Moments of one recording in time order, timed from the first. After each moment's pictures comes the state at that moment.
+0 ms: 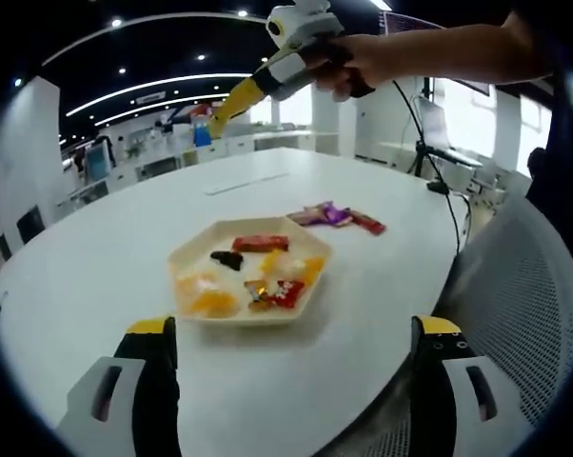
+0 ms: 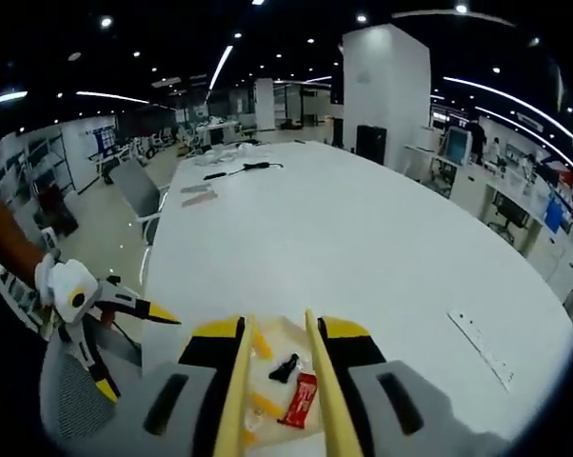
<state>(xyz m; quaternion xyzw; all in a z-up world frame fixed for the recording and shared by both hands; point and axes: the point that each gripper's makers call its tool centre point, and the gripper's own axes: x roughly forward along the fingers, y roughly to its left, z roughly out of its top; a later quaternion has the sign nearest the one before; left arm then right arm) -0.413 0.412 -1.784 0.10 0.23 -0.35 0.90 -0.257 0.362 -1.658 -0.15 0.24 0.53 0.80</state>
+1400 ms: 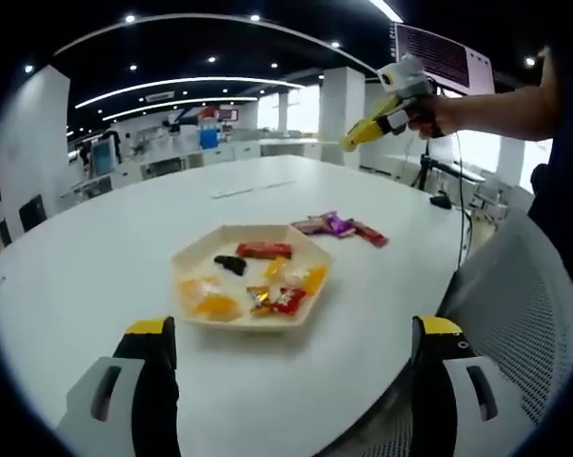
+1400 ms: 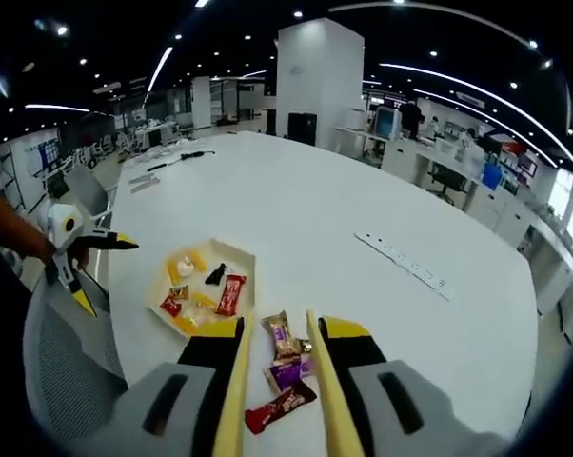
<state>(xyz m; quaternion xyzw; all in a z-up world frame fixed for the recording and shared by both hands) -0.411 0.413 -1.776 0.06 0.22 -0.34 0.91 -0.286 0.167 -1.680 -0.16 0.26 0.38 0.87</state>
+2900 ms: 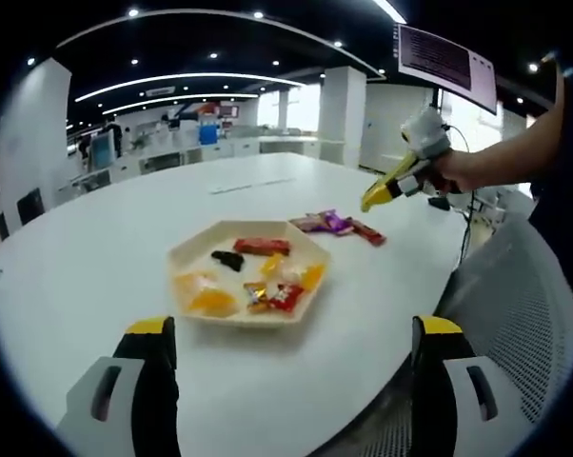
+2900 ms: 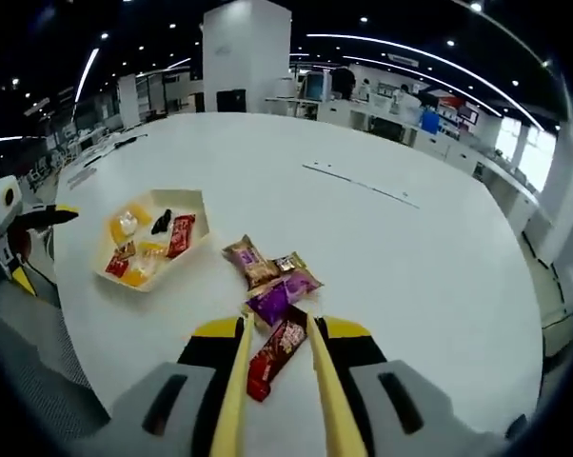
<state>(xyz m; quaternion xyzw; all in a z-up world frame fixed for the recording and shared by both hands) -0.412 0.413 -1.780 0.06 0.23 -0.35 0.91 -0.309 0.131 -1.791 -0.12 0.33 0.22 0.91</state>
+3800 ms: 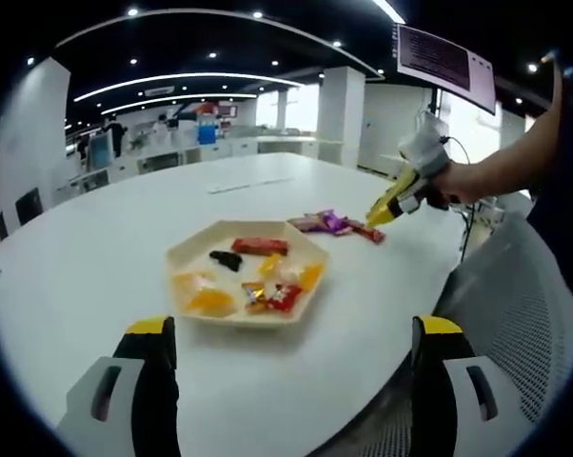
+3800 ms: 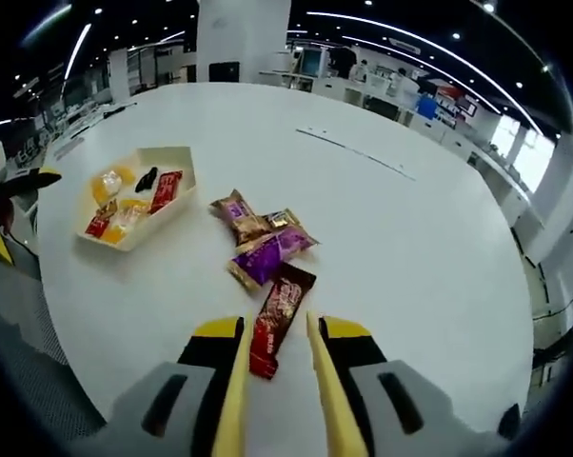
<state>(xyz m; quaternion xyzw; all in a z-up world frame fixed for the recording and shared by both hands) -0.413 0.412 -1.781 0.06 0.23 -0.35 0.91 -0.319 0.117 -1.819 -0.15 0.37 0.20 0.89</state>
